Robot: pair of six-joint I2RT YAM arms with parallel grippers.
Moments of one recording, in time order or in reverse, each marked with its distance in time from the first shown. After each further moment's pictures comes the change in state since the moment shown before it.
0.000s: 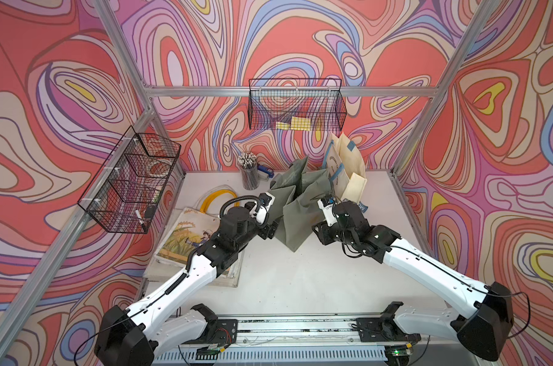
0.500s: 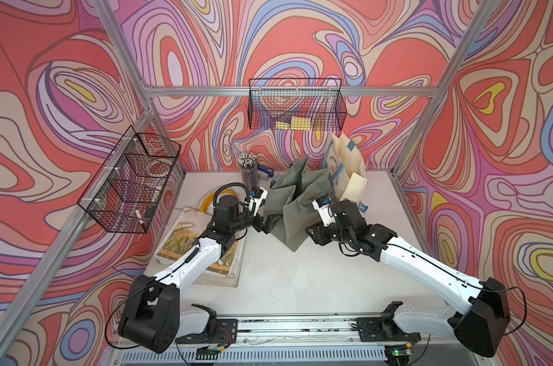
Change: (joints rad) left arm 0.246 0.271 0.015 0.225 0.558 -0.090; right arm -0.002 0.035 0.000 0.041 -0.098 -0.018
